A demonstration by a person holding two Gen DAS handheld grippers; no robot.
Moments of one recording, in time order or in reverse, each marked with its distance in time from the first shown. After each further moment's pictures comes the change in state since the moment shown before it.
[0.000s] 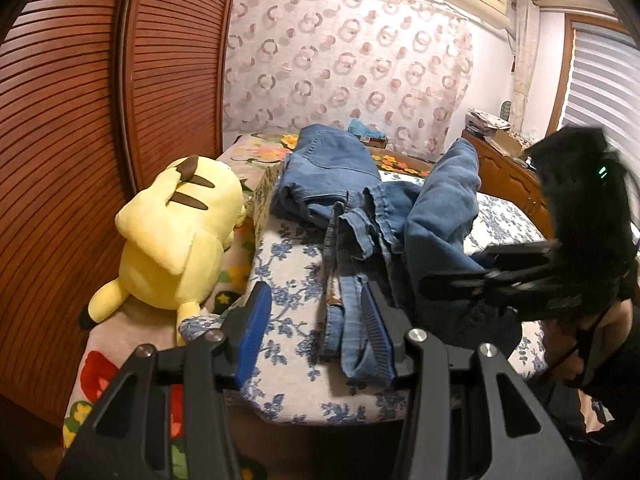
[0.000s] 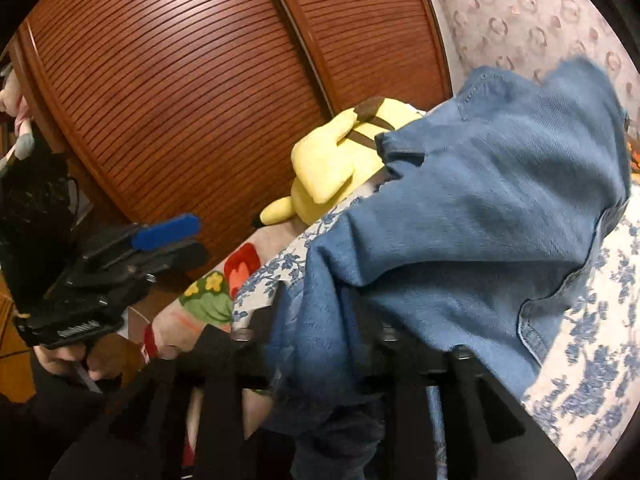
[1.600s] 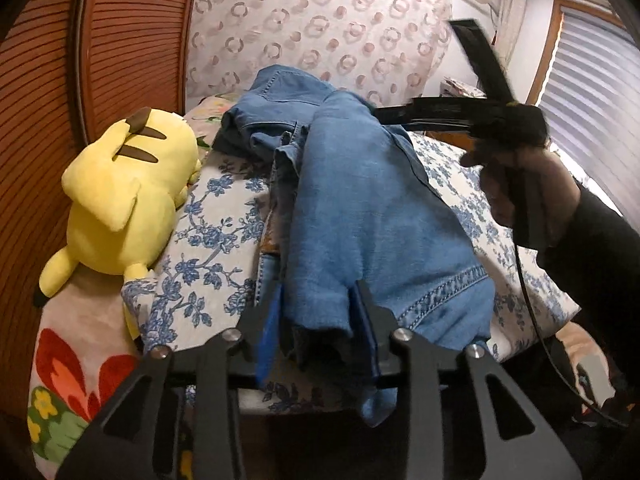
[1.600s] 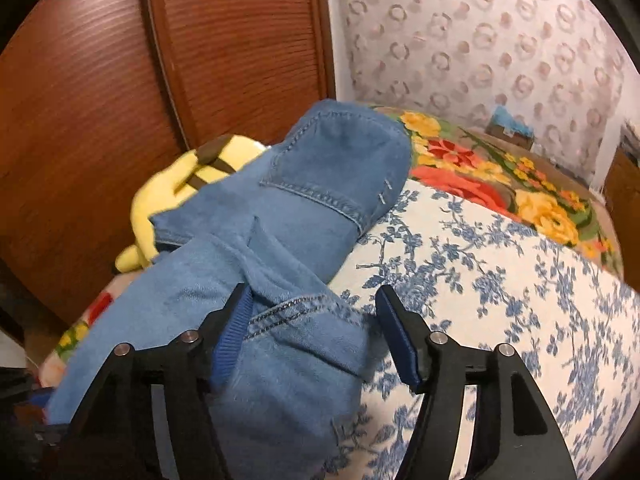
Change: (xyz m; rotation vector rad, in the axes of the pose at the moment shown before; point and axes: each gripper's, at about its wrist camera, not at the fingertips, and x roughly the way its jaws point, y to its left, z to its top) left arm 0.048 -0.023 -0.038 -0.001 0.129 -0.125; right arm 0.013 -0.131 0.054 0.082 -0.077 -0.362
